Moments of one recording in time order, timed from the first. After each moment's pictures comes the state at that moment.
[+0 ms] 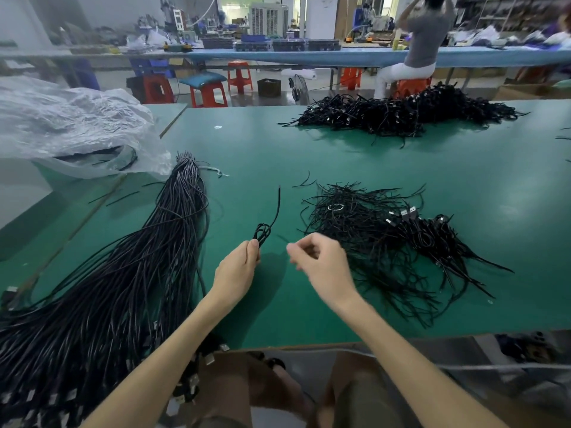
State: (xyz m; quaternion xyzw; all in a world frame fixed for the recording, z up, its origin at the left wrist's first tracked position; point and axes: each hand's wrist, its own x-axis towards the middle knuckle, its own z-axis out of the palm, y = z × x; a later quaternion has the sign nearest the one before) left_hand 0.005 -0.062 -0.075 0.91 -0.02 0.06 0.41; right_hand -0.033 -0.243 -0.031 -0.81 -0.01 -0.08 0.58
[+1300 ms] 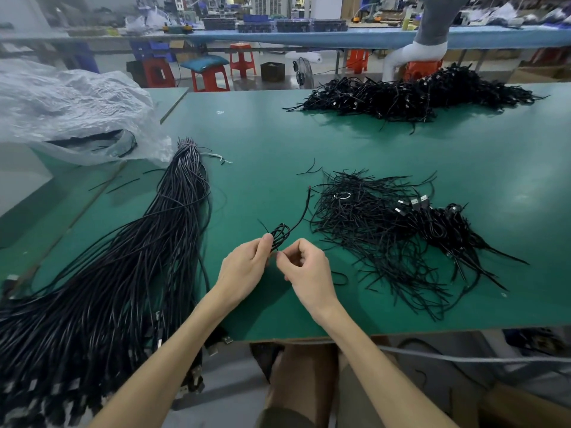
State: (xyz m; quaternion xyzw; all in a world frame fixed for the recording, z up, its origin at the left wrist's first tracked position) left_hand -0.004 -0.065 -0.071 0.91 -0.06 0.04 0.42; right_hand -0.035 -0.209 -0.070 -0.77 0.00 -0.07 0.63
